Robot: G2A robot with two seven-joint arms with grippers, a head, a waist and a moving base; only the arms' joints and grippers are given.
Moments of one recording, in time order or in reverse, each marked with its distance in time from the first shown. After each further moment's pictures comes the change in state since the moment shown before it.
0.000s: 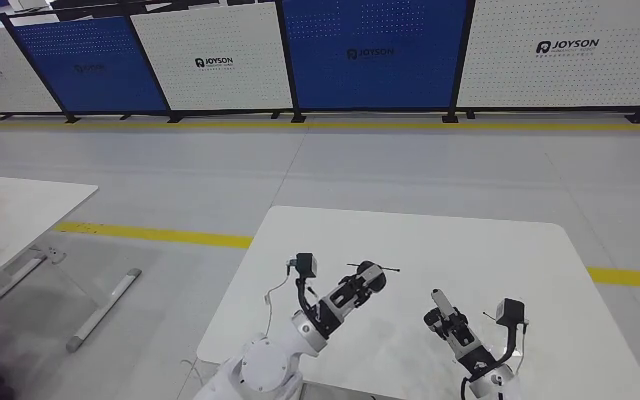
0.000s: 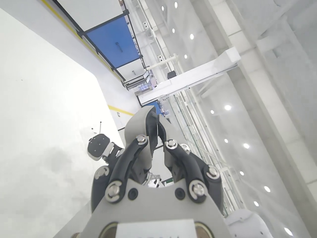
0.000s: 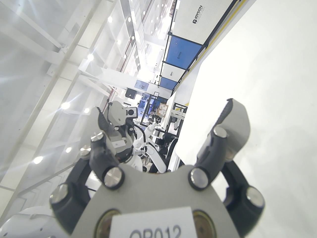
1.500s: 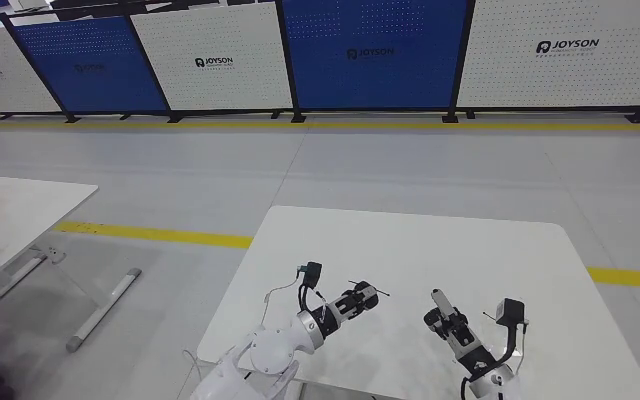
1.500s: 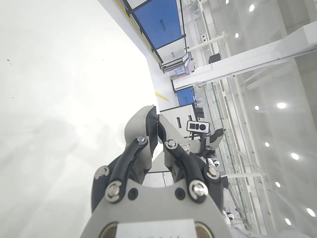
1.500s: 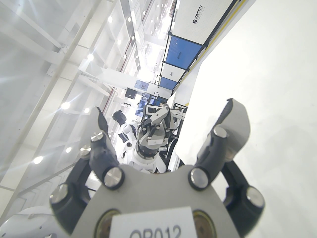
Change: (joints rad) left arm -0.065 0.013 0.010 0.199 0.123 0.163 -0.152; right arm 0.000 0.000 0.000 0.000 0.000 0.000 0.000
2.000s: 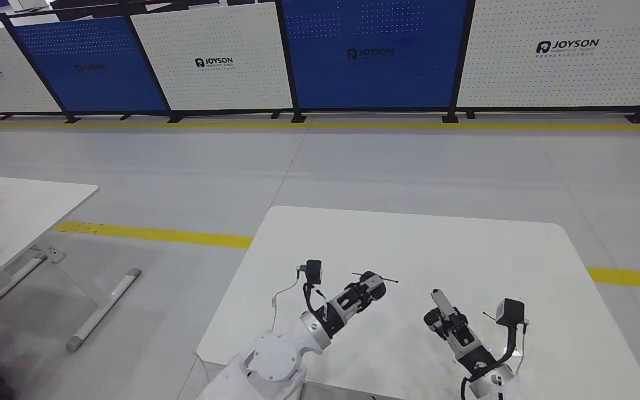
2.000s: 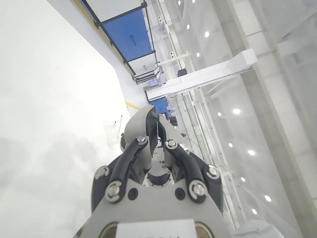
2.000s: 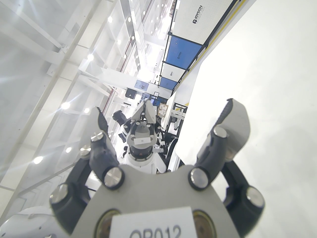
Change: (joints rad) left arm -0.007 -0.018 0.038 -0.006 -0.081 -0.118 0.101; right arm 0.000 0.000 0.000 0.000 0.000 0.000 0.000
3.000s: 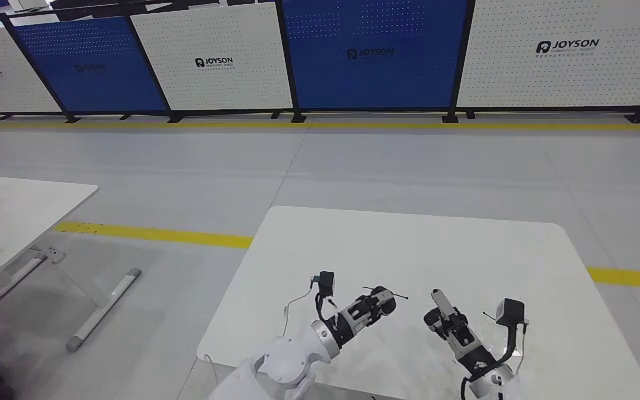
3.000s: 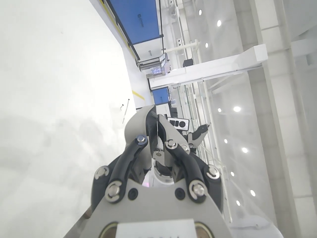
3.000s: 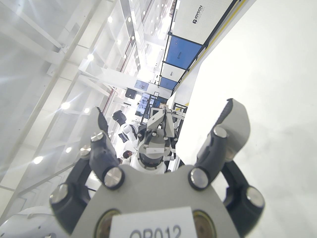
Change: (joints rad) left arm -0.030 -0.015 0.069 0.077 -0.089 -0.005 0.006; right arm 0.000 0.000 0.000 0.000 0.000 0.000 0.000
